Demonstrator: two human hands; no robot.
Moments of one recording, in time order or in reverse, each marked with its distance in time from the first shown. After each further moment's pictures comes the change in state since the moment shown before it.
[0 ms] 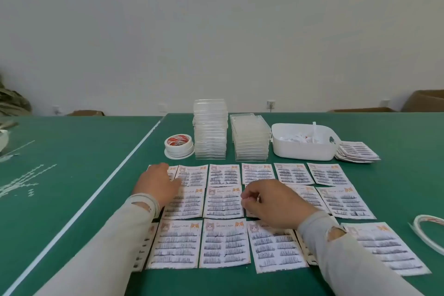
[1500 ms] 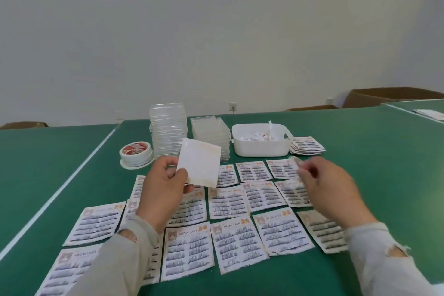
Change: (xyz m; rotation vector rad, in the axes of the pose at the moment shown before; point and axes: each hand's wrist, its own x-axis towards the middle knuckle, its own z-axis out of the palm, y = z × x) left_hand -0.065 0.099 0.012 -1.114 -0.029 0.131; right_hand -0.103 0.055 -0.077 -0.045 0.618 0.475
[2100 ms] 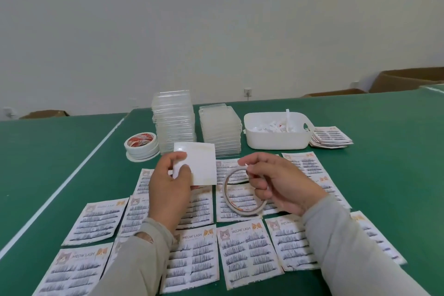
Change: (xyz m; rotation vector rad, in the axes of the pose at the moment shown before) left_hand 0.023 -0.036 0.016 0.028 0.189 0.088; right_hand 0.052 -0.046 0.088 1.253 -0.781 0.182
